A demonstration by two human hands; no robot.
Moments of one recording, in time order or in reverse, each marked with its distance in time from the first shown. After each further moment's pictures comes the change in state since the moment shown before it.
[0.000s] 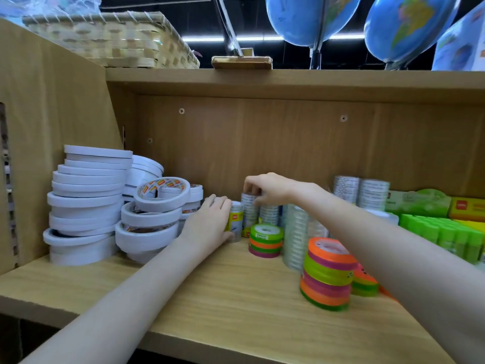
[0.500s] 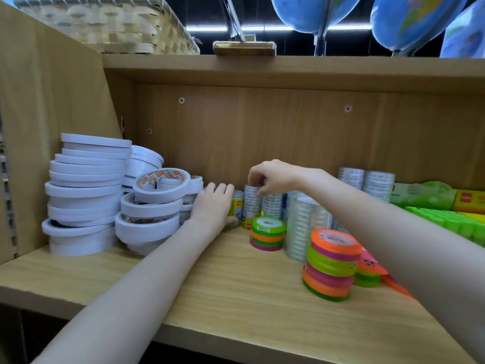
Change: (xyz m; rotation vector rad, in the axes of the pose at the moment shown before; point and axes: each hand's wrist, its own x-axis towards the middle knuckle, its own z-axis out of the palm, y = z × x) left_hand 0.028 -0.001 0.017 0.133 0.040 -0.020; right_hand -0.006 0.000 -0.010 0.009 0.026 -0.005
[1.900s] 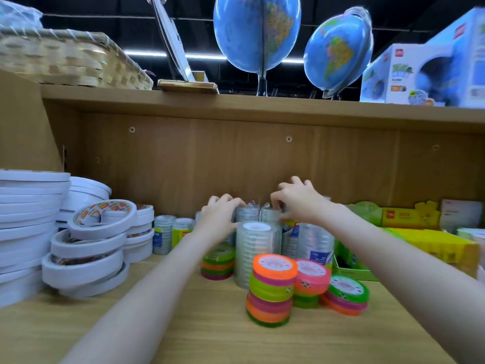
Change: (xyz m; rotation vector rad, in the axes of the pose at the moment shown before) left_hand 0.043 0.076 -0.038 -0.549 0.002 0.071; right_hand -0.097 0.075 -0.019 -0.394 0.120 0.228
